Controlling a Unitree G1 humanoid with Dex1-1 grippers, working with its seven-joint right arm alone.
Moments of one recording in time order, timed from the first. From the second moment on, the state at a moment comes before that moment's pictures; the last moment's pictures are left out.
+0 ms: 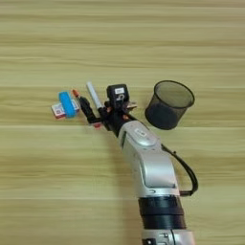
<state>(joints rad) -0.19 -0.14 -0.04 -0.08 0.17 0.48 0.29</state>
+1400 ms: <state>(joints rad) -0.31 -0.11 0.08 0.14 0.11 0.40 0.31</state>
